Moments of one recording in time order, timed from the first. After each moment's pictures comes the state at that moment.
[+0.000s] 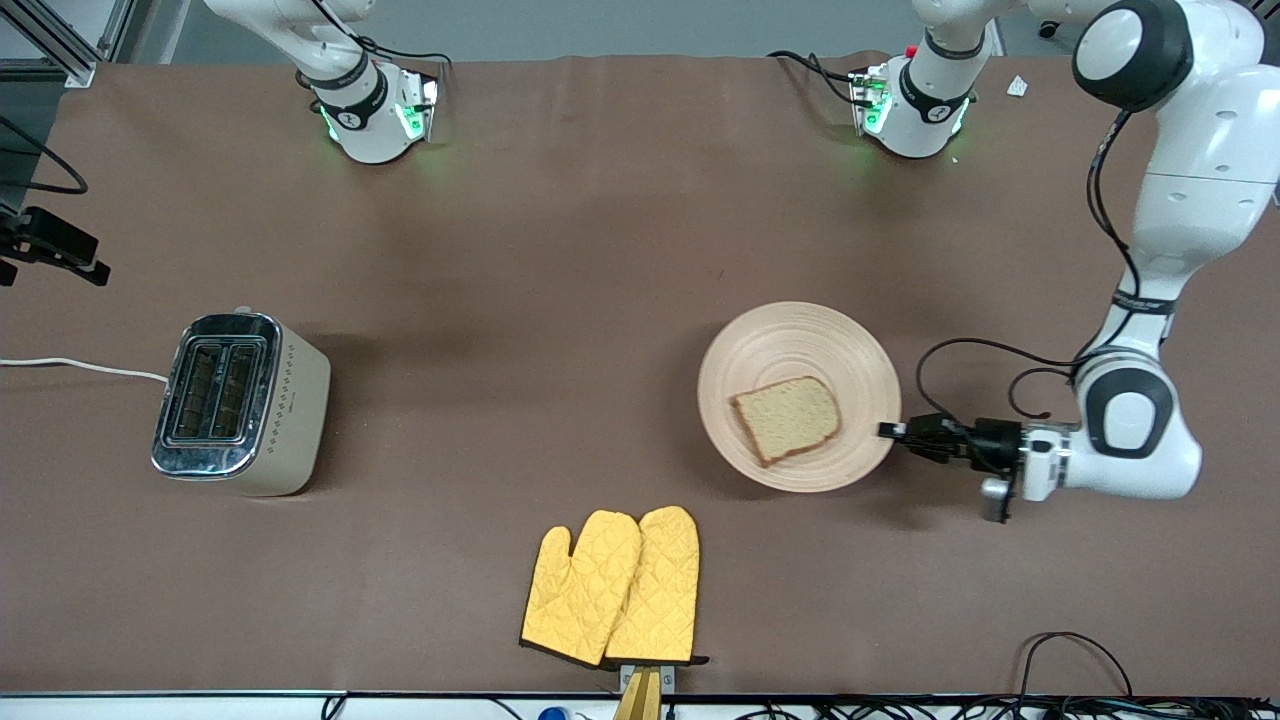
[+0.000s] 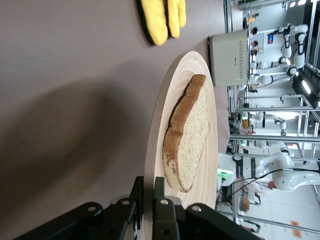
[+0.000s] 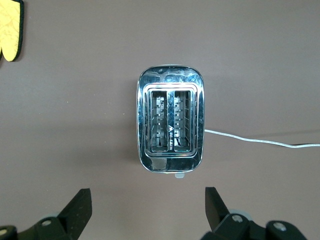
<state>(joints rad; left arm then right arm) 0.30 0.91 -0.38 -1.41 -0.77 1.73 0.72 -0.02 0.03 -0.07 -1.49 0.00 1.54 -0.09</state>
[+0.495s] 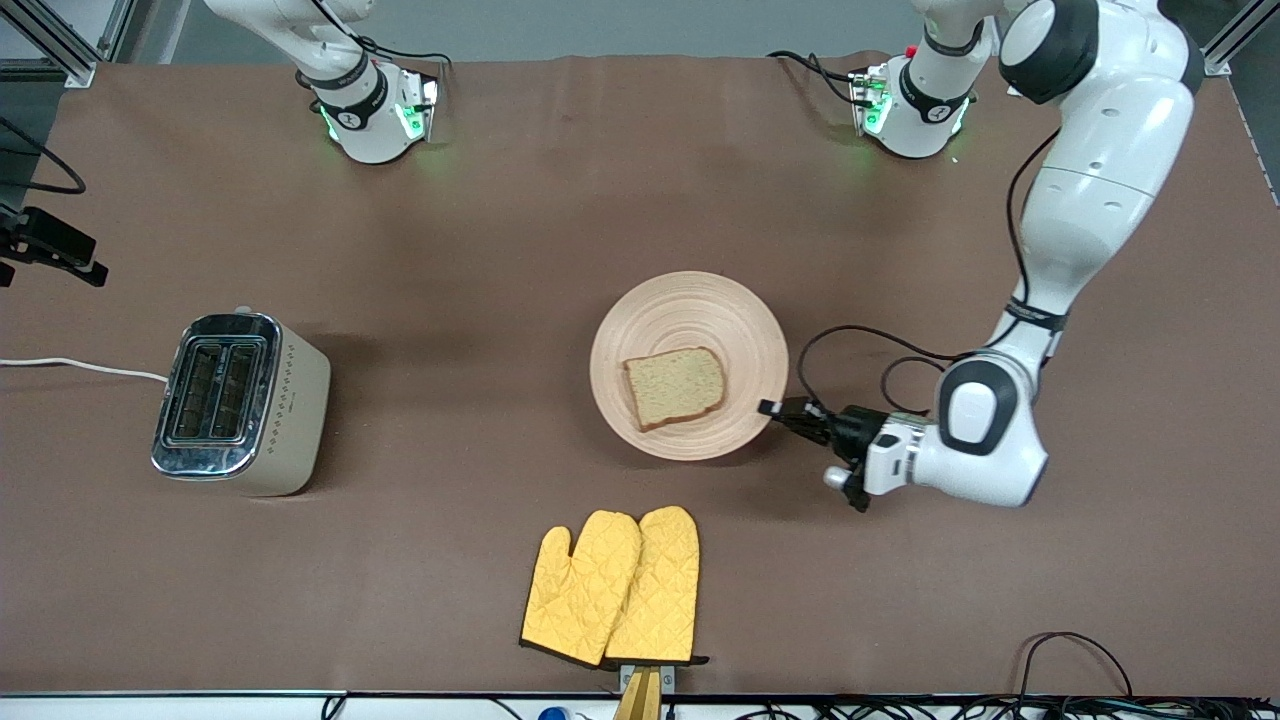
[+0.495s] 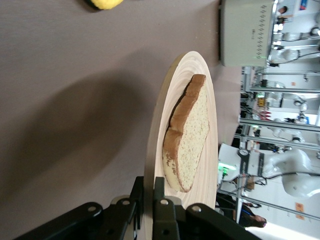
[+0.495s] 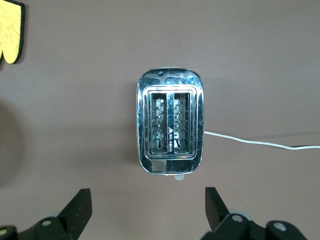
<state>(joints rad) 0.02 0.91 -0.38 -1.38 -0.77 1.88 0.53 -0.02 0.03 -0.08 -1.49 0.00 1.54 -0.09</state>
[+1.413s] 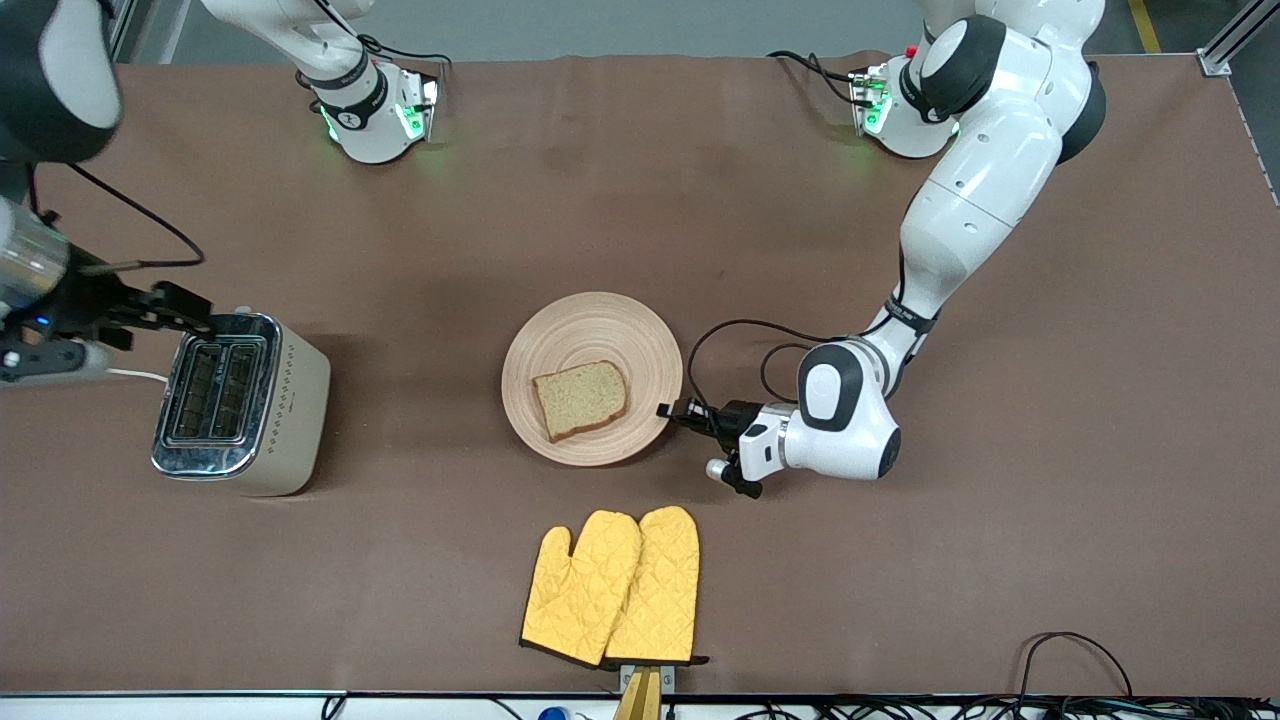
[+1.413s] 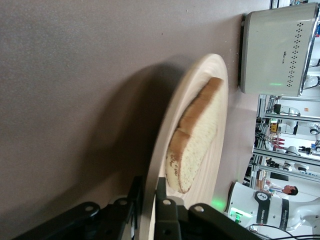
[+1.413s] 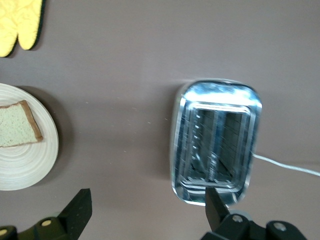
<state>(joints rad) -0.19 1.05 -0.38 -1.31 -0.87 2.14 0.47 0.09 0.17 -0.05 -1.51 0.02 1.66 -0.07</state>
